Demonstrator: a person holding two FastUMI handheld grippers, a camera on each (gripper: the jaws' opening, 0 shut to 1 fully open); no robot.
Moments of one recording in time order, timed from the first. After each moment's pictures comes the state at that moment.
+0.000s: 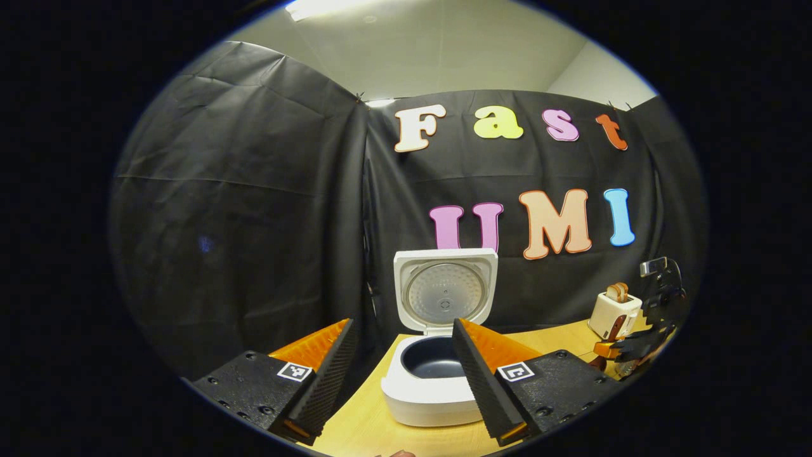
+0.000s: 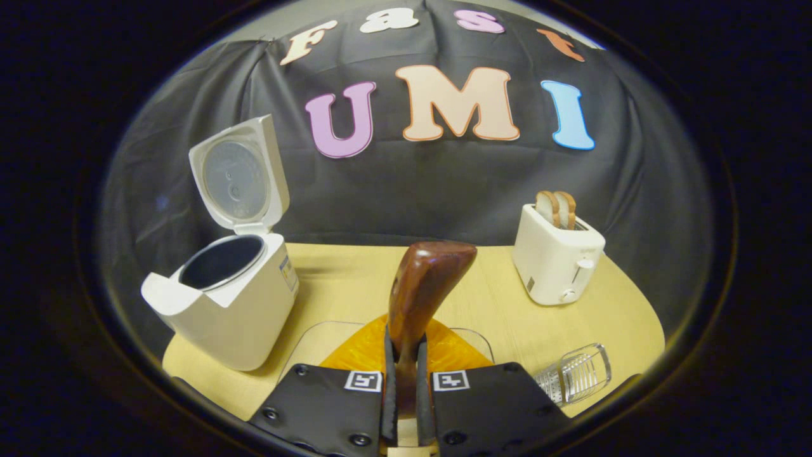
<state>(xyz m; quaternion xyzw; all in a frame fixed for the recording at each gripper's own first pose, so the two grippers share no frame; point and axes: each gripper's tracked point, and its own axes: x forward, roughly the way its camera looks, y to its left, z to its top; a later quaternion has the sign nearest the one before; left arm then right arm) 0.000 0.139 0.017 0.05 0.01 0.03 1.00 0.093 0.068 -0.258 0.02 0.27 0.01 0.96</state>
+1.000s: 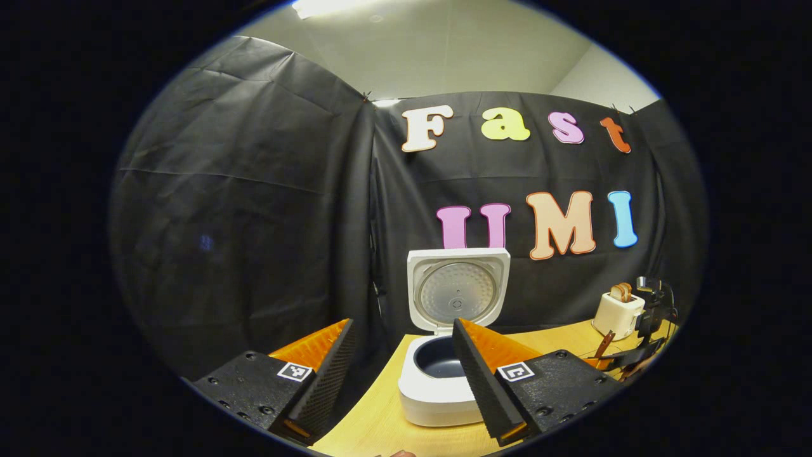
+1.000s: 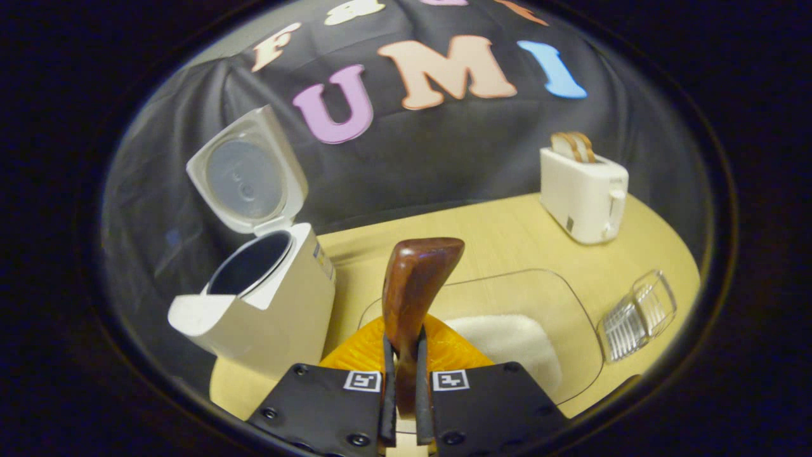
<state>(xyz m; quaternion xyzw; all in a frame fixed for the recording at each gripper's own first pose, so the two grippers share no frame) -0.002 0.165 0.022 0.04 0.00 0.03 1.00 0.071 0.111 -0.298 0.22 0.35 0.00 0.91</state>
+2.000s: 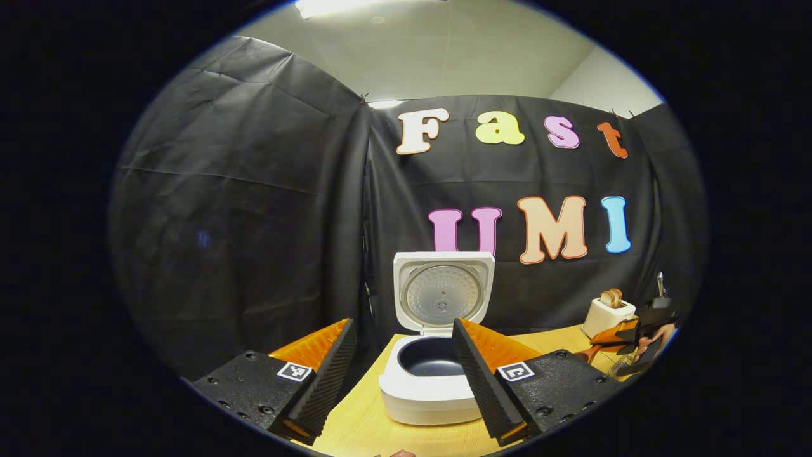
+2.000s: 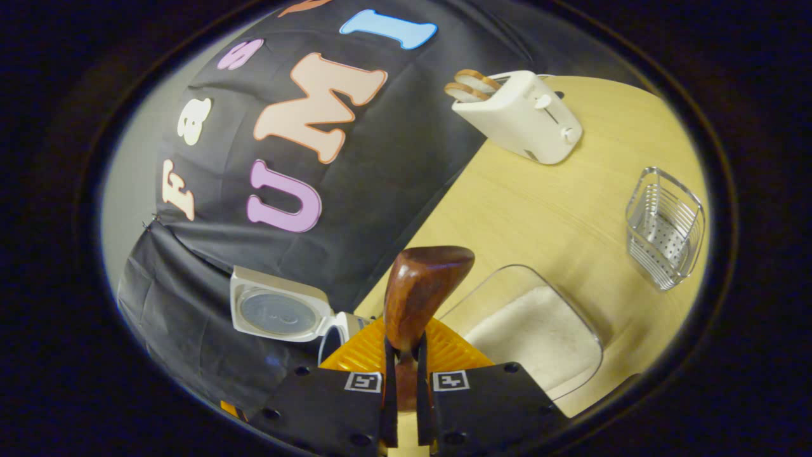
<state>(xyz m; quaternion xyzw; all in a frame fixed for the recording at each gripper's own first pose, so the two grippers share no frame) -0.012 0.143 0.027 0.03 0.00 0.03 1.00 0.102 0.078 -0.222 0.51 0.32 0.00 0.80</state>
